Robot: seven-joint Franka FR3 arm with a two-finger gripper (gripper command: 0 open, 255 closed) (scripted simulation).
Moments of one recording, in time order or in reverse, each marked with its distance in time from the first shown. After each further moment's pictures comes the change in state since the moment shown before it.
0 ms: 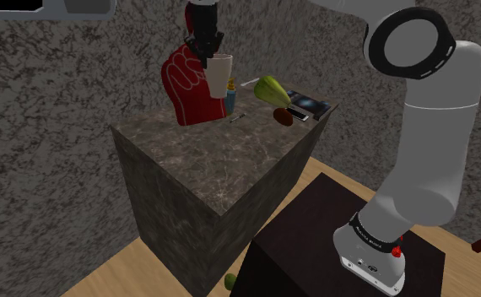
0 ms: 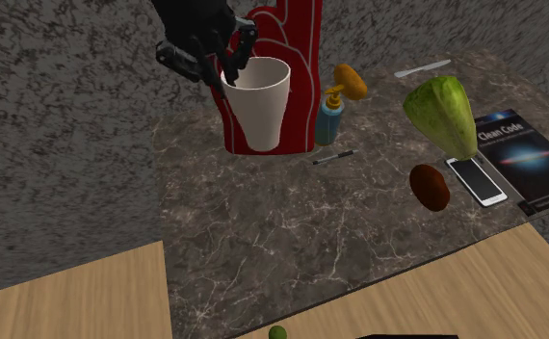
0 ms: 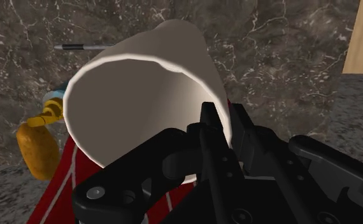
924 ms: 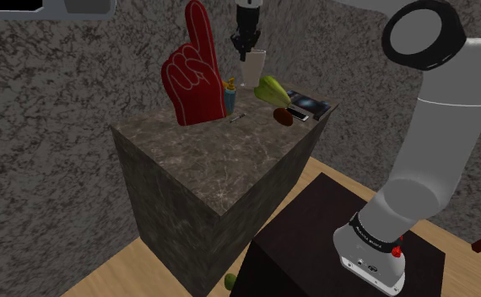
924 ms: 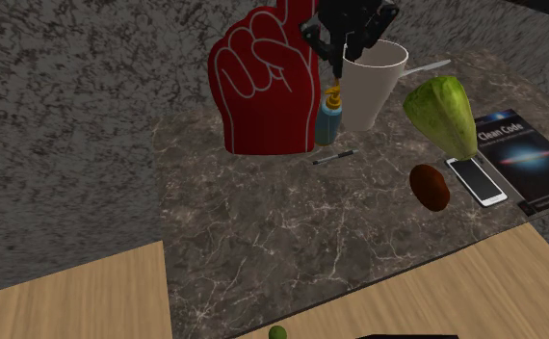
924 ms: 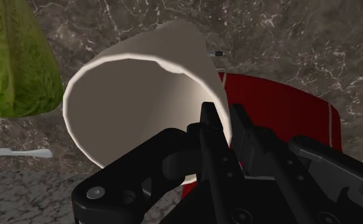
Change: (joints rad) arm -0.238 -0.099 -0.086 -0.144 0.049 0.102 -0.293
